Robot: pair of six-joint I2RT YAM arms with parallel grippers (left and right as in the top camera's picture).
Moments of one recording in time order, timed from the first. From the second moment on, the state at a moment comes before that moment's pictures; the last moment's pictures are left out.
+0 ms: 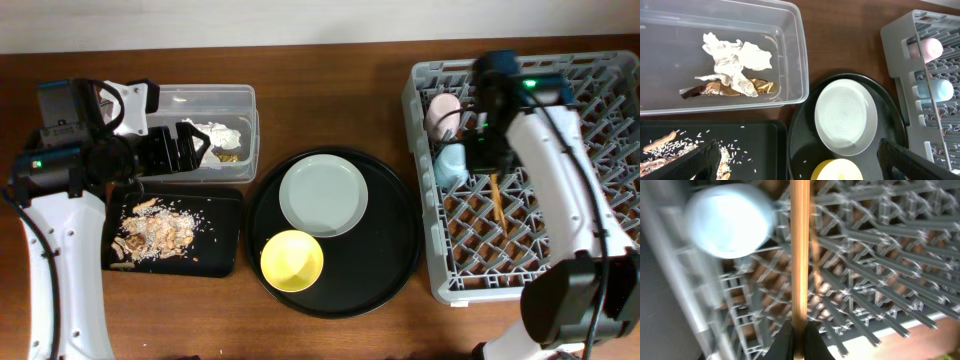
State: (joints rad) left arm 0.19 1.45 1.51 -1.05 0.46 0.04; right arm 0.02 1.78 1.69 -1.40 0.25 0.12
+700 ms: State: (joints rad) left arm 0.19 1.45 1.51 -1.05 0.46 0.04; right arm -0.08 1.78 1.48 -1.08 0.26 -0.11
